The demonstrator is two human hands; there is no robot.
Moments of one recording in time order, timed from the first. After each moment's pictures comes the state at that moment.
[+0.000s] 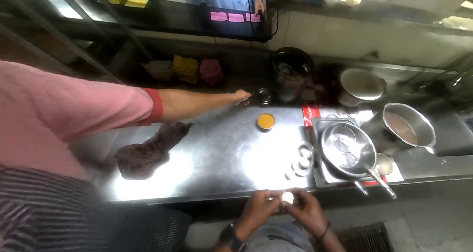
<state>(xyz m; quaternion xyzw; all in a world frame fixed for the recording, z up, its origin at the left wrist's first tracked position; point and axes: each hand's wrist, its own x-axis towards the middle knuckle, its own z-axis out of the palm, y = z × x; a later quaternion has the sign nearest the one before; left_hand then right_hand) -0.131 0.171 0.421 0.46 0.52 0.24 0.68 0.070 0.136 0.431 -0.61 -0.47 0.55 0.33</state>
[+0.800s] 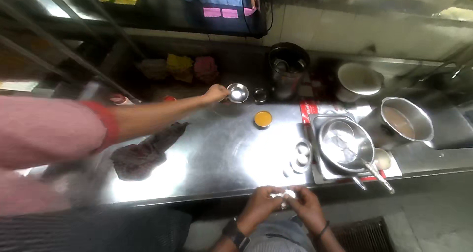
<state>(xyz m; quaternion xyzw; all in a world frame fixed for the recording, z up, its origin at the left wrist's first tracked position) -0.118 0.176 0.421 0.45 0.52 0.20 0.70 0.069 0.129 0.421 -0.62 -0.38 0.55 0.41</state>
